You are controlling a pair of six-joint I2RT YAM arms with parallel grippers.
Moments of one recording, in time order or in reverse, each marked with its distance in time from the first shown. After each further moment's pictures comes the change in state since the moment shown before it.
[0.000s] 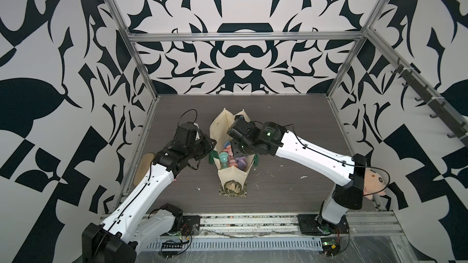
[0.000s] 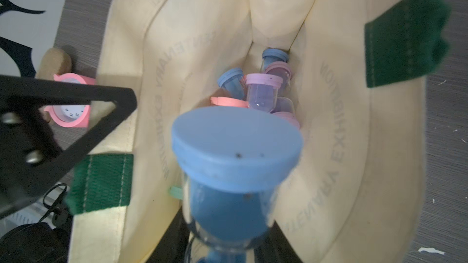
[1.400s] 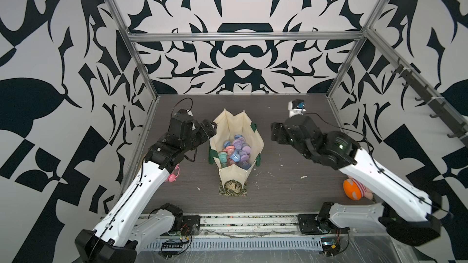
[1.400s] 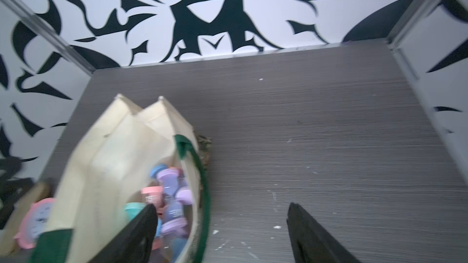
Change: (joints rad) left arm 0.000 -0.004 0.217 -0.110 -0.234 0.131; right arm -0.168 -0.695 -0.515 0.248 0.417 -0.116
